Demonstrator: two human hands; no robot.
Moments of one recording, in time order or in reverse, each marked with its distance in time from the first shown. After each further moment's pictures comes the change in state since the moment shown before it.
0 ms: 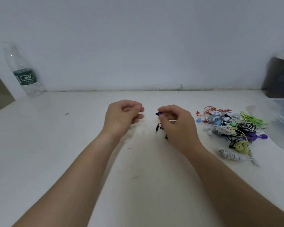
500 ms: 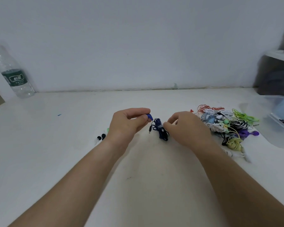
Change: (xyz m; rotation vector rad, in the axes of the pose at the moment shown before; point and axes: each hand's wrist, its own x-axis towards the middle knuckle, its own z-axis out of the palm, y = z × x) left_hand -0.023 -0.002 0.026 -0.220 -0.108 -0.124; right_hand 0.008 -0.003 -0.035 -0.752 -0.192 0.297
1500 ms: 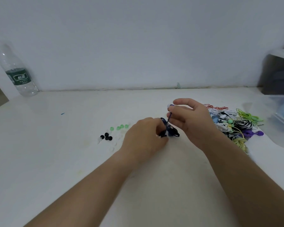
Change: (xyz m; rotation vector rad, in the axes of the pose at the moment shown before) left_hand -0.011 -0.018 0.021 1.075 -0.132 0.354; right_hand -0.001 -0.007 -0.013 1.352 -0.099 0.063
